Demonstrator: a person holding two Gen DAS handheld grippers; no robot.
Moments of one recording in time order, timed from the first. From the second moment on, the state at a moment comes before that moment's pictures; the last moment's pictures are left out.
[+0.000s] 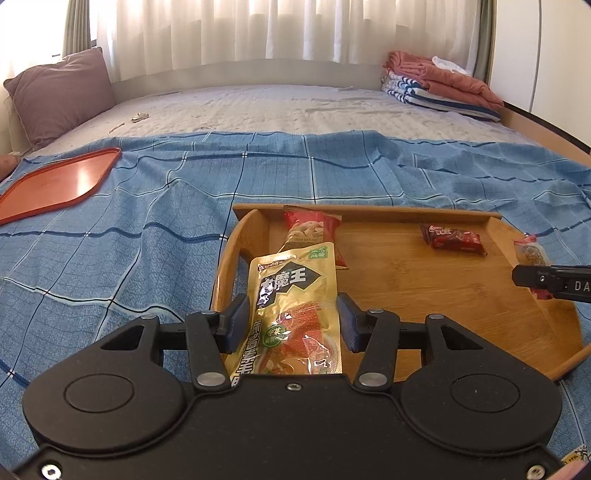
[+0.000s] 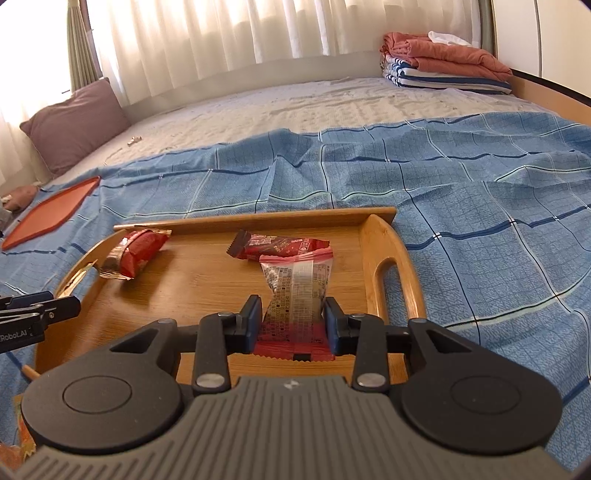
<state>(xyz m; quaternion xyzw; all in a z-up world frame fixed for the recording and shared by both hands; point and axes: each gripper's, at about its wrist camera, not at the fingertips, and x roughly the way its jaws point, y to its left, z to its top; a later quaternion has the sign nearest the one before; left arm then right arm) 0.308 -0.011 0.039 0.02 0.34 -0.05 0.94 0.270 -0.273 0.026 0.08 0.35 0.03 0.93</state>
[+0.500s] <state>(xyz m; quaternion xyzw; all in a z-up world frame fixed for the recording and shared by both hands) 0.324 -0.014 0.025 0.02 0.35 -0.04 0.94 0.298 -0.279 0.004 0.06 0.38 0.01 0.92</state>
